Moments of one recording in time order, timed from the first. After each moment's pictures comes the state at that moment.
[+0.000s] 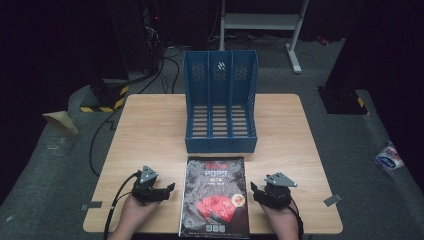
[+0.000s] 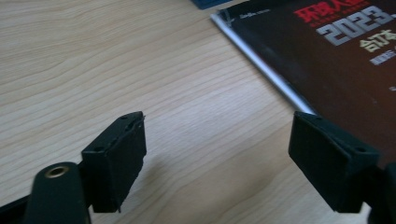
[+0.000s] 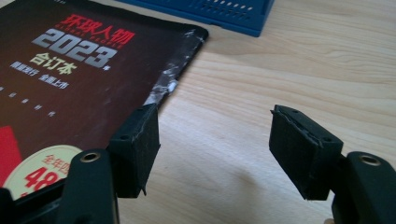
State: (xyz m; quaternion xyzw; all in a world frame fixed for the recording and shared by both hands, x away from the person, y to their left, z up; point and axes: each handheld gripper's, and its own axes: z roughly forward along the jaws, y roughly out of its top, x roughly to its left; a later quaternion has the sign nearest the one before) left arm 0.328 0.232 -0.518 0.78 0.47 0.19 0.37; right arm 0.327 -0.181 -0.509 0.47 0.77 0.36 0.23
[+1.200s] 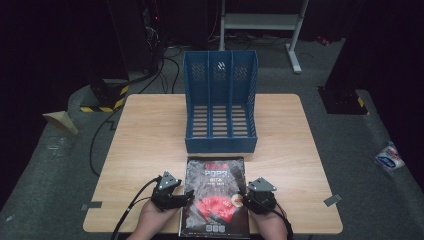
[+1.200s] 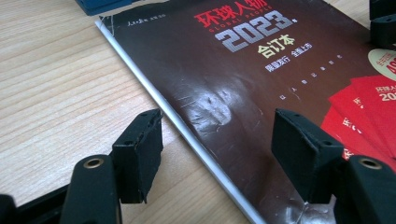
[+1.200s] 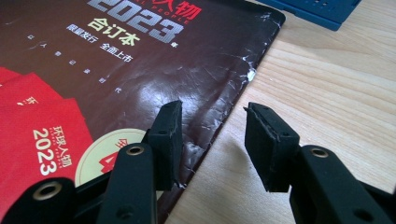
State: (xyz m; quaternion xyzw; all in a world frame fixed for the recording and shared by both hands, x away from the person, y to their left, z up) left arm 0.317 0.177 -0.522 0.80 0.43 0.14 0.40; right arm 0.316 -0.140 -0.518 0.43 0.81 0.33 0.22
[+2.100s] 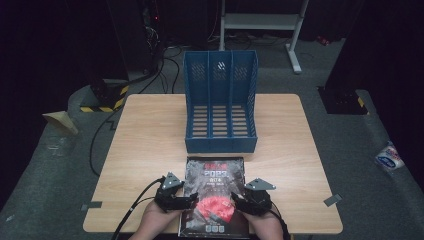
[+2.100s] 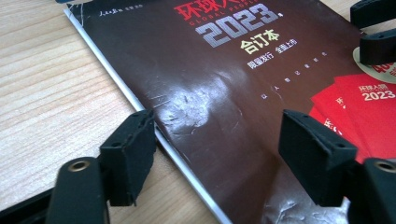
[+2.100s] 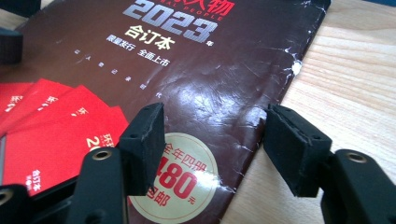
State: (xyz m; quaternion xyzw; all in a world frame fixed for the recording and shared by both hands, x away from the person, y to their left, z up) left arm 0.317 0.169 -0.524 0.80 0.42 0.12 0.40; right arm 0.315 -0.132 -0.521 0.45 0.80 0.37 0.15
